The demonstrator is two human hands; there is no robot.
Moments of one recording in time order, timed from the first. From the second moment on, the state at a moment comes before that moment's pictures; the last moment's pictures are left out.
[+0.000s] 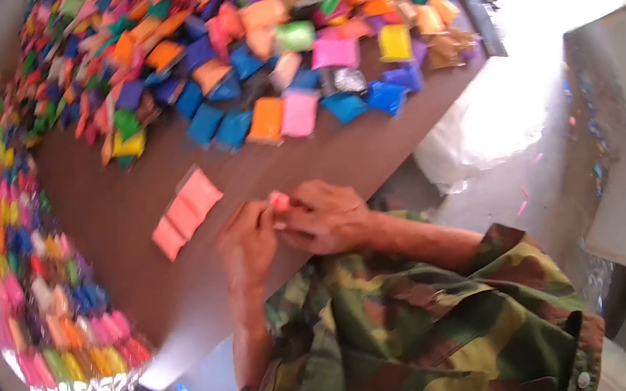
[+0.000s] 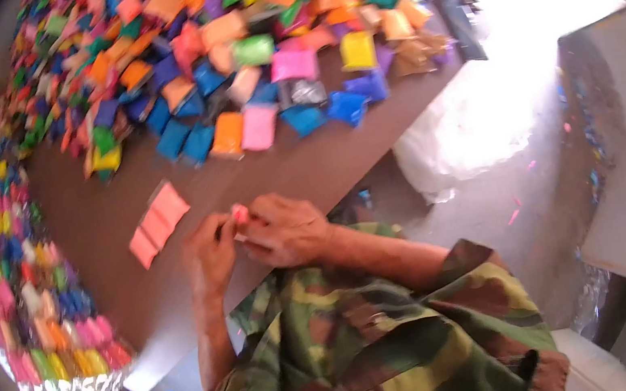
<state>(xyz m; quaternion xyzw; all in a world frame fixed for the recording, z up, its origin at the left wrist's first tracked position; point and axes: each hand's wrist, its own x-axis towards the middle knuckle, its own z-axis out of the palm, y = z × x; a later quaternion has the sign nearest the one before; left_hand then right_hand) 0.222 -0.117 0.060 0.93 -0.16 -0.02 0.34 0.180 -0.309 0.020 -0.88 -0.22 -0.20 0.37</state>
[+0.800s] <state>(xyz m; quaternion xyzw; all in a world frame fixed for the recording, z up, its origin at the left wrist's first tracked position) 0.210 -0.099 0.042 0.93 -0.07 0.03 0.35 0.184 -0.307 0.024 -0.89 -0.21 -0.18 0.37</state>
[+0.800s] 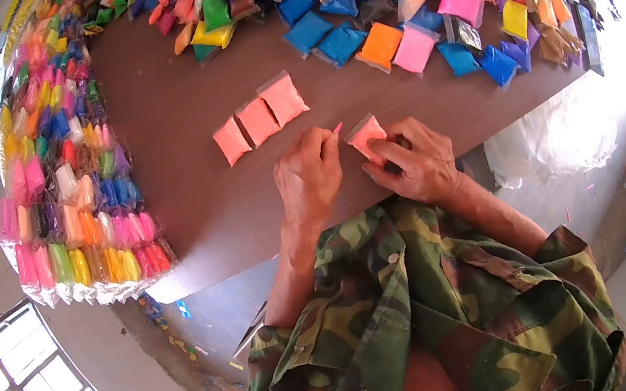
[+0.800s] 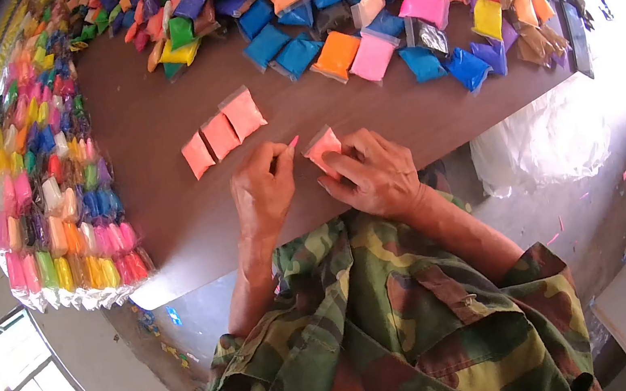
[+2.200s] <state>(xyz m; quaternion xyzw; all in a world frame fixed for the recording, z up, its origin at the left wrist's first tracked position) 0.195 -0.102 0.040 0.92 -0.08 0.07 0.37 0.194 -0.310 0.025 -0.87 -0.18 -0.13 0.44</state>
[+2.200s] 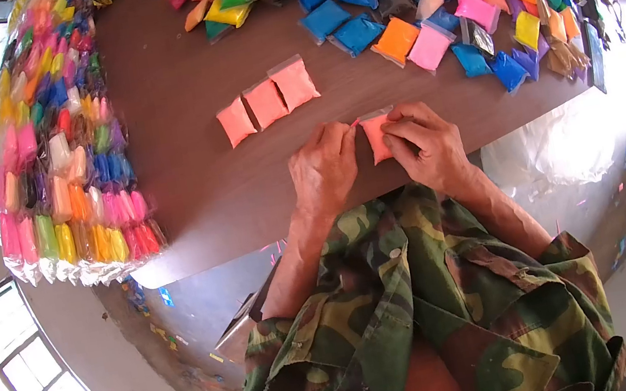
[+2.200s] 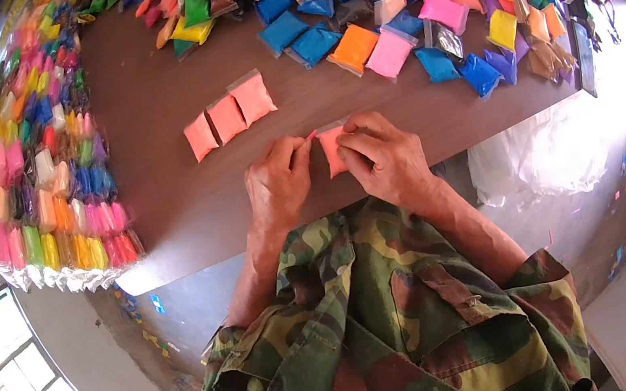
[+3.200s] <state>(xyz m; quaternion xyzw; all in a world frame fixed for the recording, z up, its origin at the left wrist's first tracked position) 0.162 -0.090 0.034 0.94 -0.10 0.18 0.27 0.199 -0.303 0.021 -0.88 -0.09 -0.10 0.45</state>
